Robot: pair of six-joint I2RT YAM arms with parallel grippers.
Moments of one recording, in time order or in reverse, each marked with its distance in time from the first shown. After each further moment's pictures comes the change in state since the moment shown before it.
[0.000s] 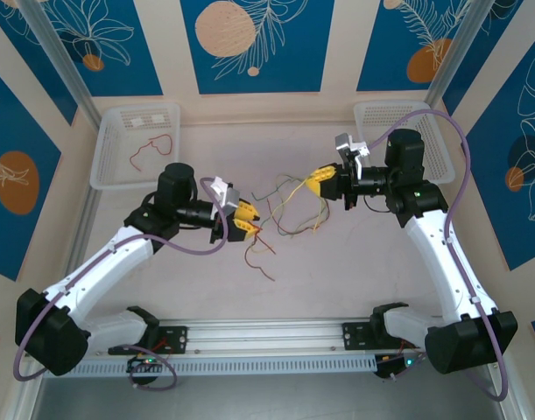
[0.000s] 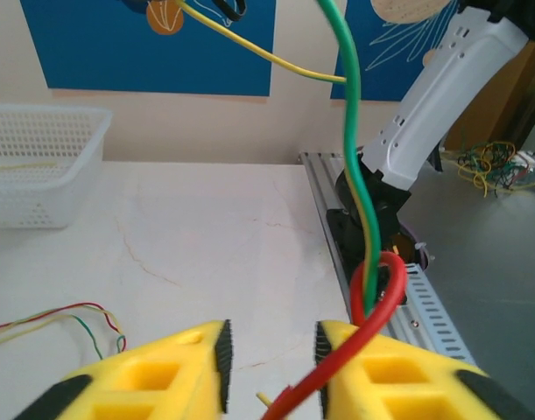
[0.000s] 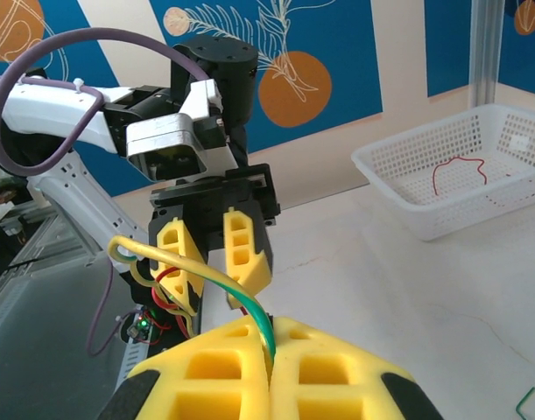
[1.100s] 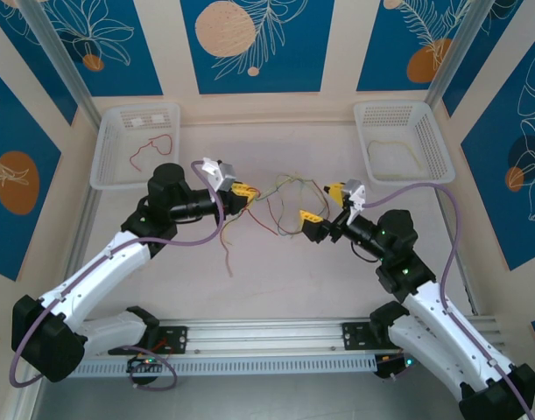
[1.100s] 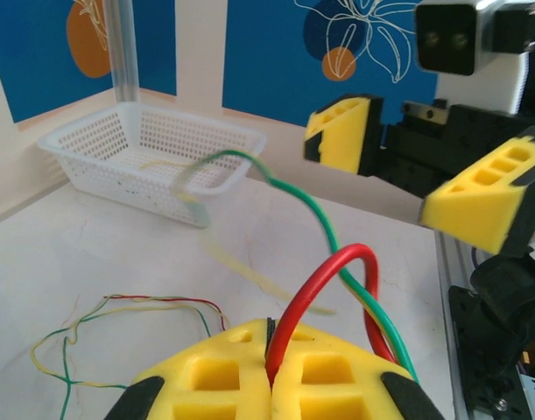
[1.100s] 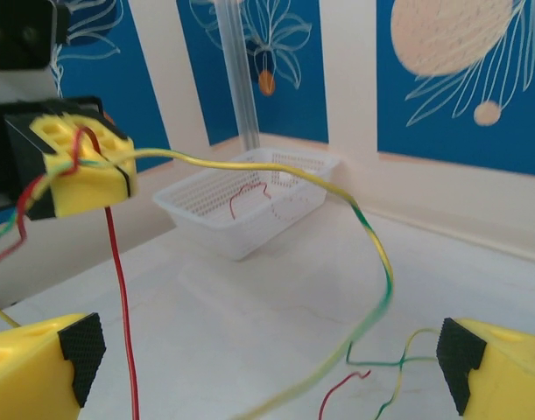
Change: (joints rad) left arm -0.004 -0.041 -0.032 0.236 -0.369 -0.325; right arm 0.293 -0.503 -0.651 0.562 0.899 0.265
